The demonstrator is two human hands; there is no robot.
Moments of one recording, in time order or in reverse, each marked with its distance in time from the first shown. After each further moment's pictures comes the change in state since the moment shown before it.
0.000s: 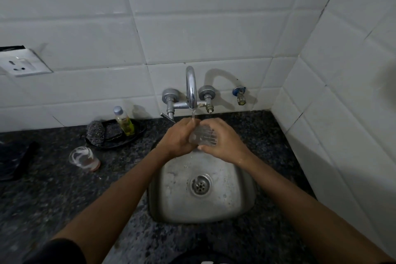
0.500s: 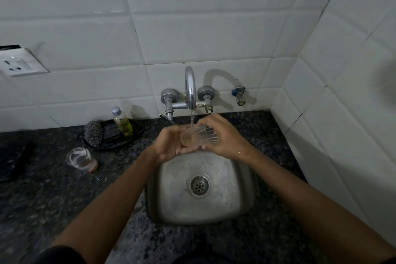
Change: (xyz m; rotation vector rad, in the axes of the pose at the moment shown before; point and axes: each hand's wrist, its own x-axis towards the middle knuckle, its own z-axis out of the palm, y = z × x) left_hand -0.009 -0.006 -0.003 -1.609 -0.170 -0.844; right_hand 0.013 -0.002 -0.015 -0.003 -0.093 -0.100
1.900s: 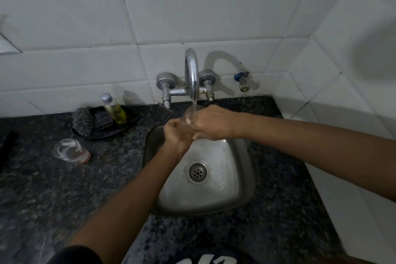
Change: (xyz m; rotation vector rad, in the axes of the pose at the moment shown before) left_hand 0.032 -0.022 0.023 -0.566 0.449 0.074; right_hand 0.064 -0.016 -0.003 -0.716 -0.552 -0.461
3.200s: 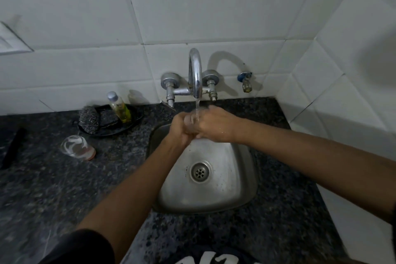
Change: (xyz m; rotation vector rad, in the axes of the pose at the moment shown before) left_hand 0.024 0.007 0.008 0.239 -0.066 -0.021; right_hand 0.002 -0.005 0.020 -0.204 0.046 0.066
